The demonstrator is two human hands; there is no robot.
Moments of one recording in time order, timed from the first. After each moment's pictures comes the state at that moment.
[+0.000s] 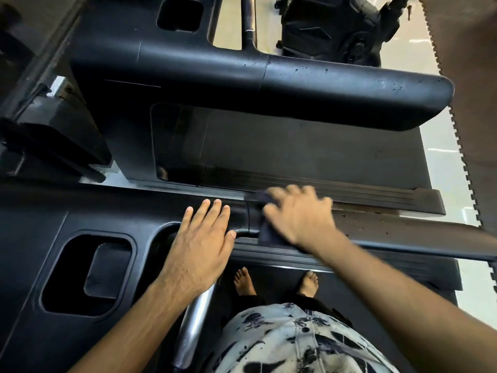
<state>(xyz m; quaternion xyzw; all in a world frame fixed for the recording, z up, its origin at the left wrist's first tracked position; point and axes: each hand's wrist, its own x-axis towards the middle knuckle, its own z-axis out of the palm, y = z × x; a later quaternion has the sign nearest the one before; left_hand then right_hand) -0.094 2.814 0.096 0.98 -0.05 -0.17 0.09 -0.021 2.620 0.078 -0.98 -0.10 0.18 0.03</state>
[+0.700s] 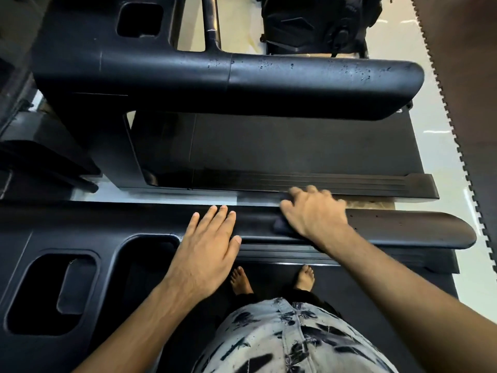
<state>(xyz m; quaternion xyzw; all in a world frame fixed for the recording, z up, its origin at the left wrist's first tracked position) -0.082 2.750 0.097 0.97 -0.08 -0.21 0.12 -0.010 2.549 0.084 -0.97 0.02 0.23 0.06</state>
